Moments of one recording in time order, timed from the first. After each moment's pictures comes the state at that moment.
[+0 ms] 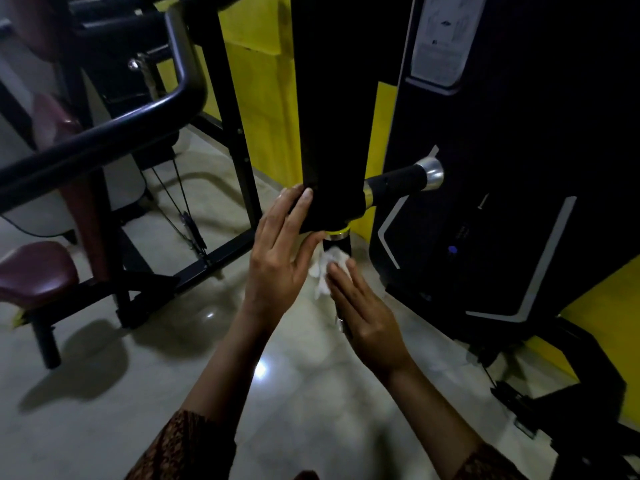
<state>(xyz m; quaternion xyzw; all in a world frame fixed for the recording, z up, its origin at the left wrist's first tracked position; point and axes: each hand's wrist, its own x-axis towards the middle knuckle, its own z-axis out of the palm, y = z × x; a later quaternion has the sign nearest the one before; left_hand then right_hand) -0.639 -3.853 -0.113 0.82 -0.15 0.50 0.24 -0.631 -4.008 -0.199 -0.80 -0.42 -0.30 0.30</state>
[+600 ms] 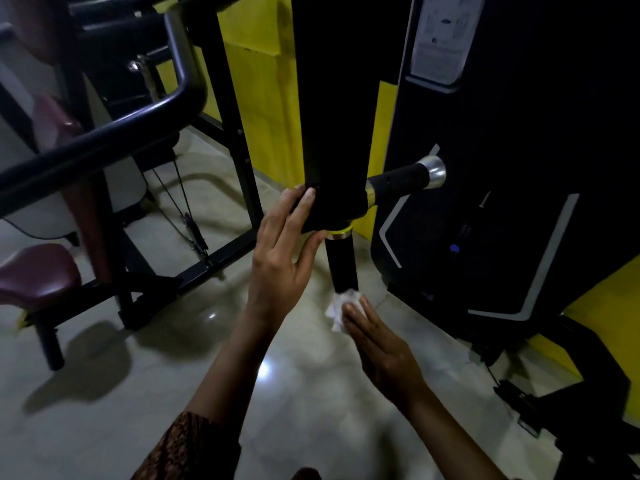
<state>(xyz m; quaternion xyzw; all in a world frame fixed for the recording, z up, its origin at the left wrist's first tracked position) -0.639 -3.854 -0.113 0.82 -0.14 0.49 0.26 -0.650 -4.040 -0.239 -0.81 -0.43 -0.26 0.31</state>
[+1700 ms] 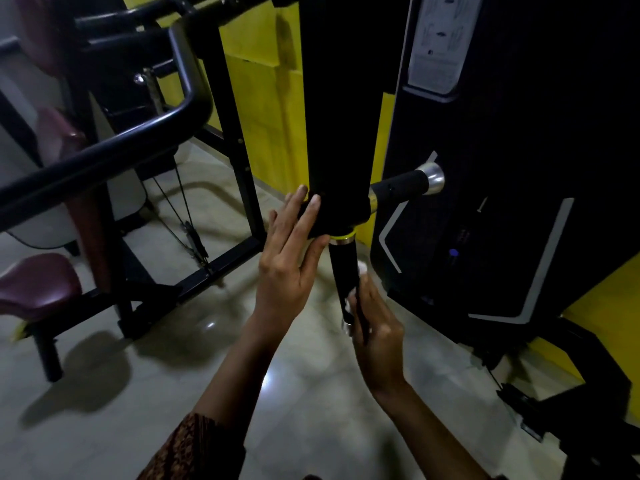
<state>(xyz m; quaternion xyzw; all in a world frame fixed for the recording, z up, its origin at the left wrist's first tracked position) -0.641 -3.851 -0.117 0.82 -0.13 0.47 0.30 -0.657 -3.992 -0.197 -0.77 -0.23 -0.25 0.54</state>
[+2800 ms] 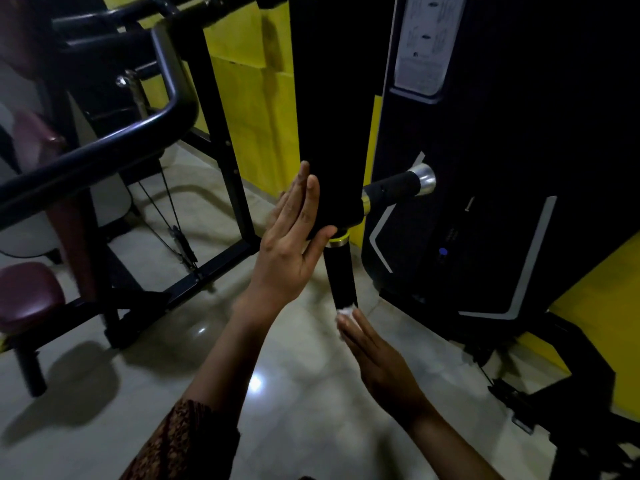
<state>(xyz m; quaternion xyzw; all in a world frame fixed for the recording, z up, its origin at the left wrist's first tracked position) -0.617 -3.847 -0.098 0.82 -0.24 0.45 0.25 -0.661 -4.037 -0.237 -0.84 -0.41 -0.22 0.28</state>
